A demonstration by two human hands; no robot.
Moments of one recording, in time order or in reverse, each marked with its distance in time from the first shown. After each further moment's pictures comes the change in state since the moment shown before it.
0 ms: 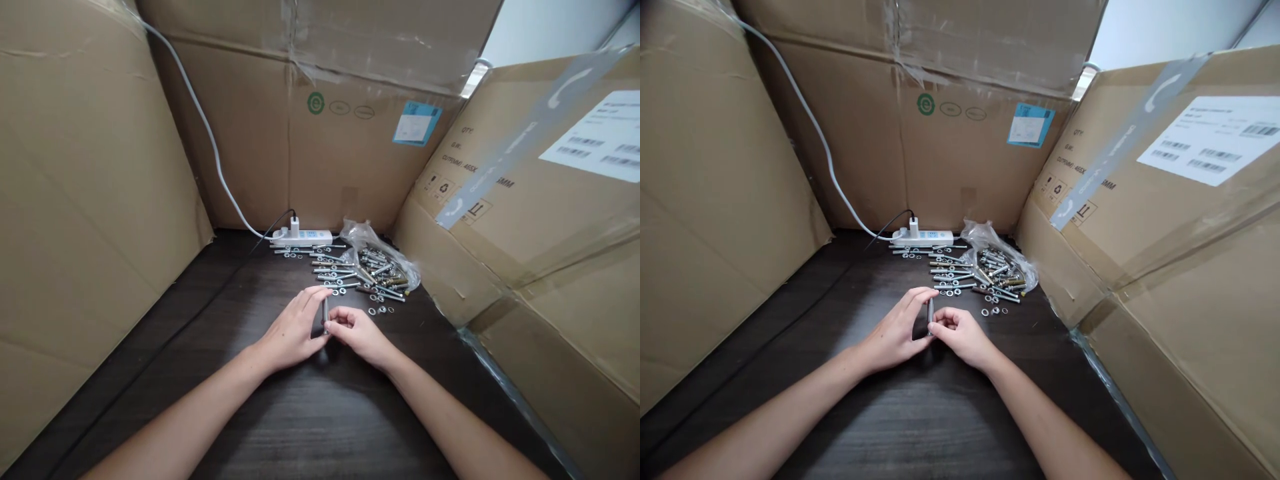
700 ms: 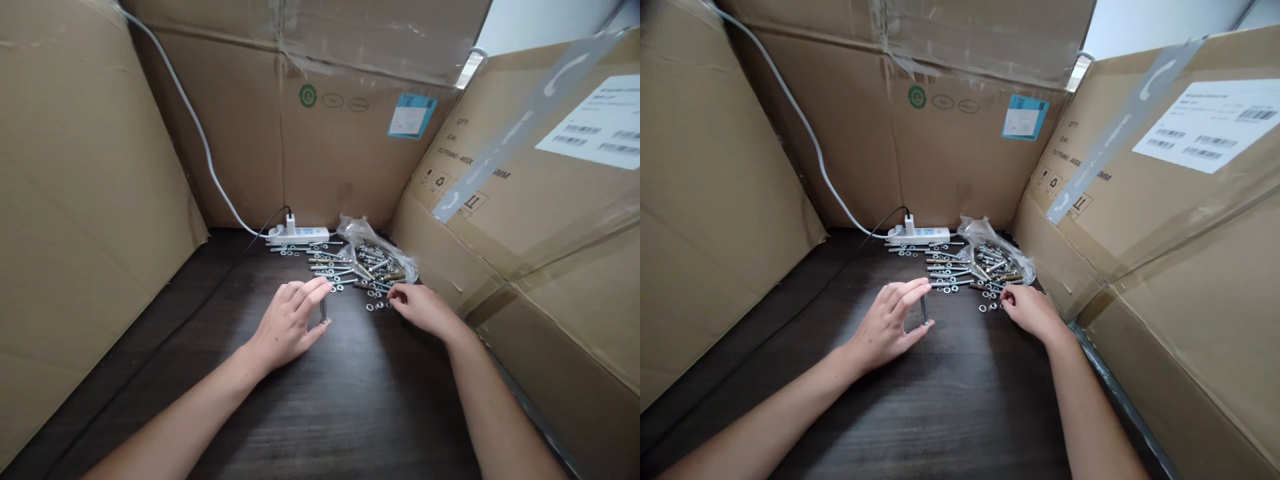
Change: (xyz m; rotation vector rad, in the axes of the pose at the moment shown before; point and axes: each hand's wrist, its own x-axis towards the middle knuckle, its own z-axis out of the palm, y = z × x) left_hand 0.001 0.006 -0.010 0.384 0.185 0.229; right_hand -0.023 -0.013 -0.127 -1.221 0.276 0.186
